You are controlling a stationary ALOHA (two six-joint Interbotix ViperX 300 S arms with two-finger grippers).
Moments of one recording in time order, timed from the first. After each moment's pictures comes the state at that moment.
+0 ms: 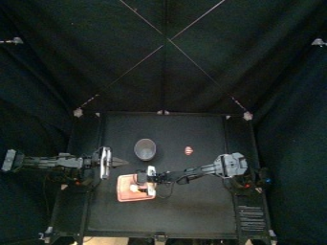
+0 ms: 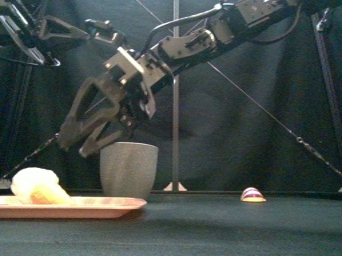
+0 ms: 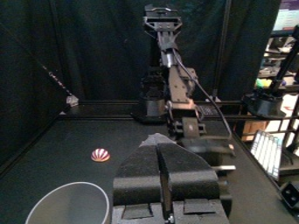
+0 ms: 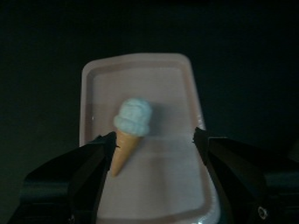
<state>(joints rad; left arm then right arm) 0.04 -0.98 1.22 0.01 -0.32 0.01 0.06 0.39 0.12 -0.16 0.12 0.19</state>
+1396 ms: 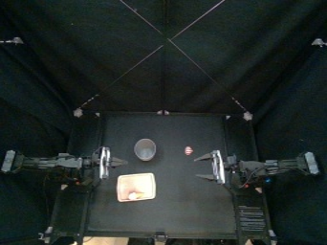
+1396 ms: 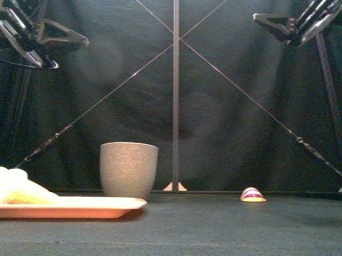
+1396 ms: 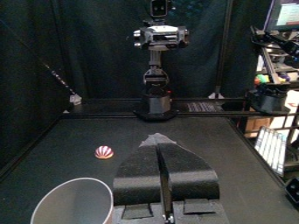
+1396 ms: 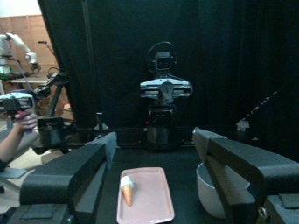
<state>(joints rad) 0.05 -0.99 1.24 0.03 -0.32 0.01 0.02 -0.91 1.10 -0.17 -0.45 0.19</state>
